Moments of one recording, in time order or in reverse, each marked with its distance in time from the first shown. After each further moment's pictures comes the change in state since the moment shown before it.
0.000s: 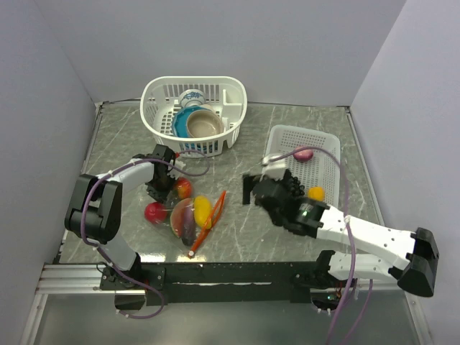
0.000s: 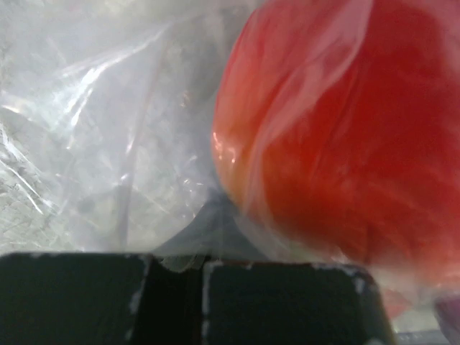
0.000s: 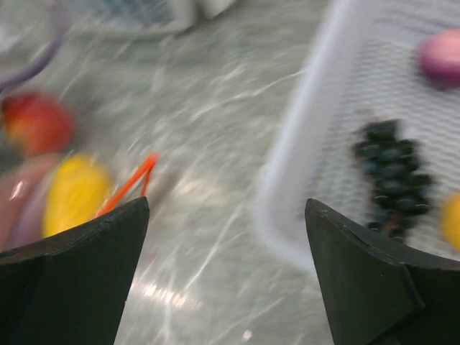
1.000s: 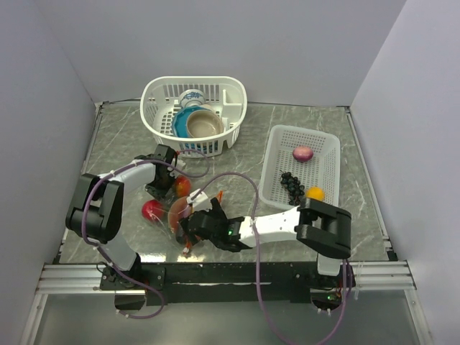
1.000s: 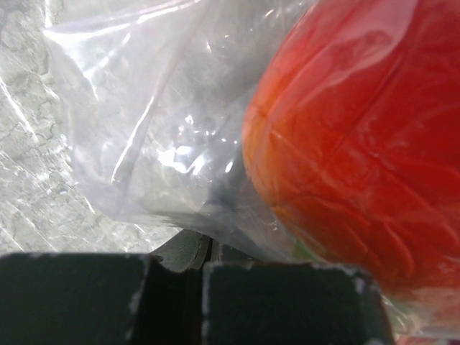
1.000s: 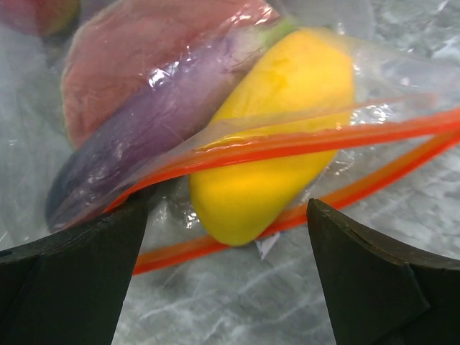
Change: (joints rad) left arm -0.011 0.019 -0.019 0.084 -0.135 0.021; right arm 0.303 0.723 0.127 0.452 -0.204 -0.057
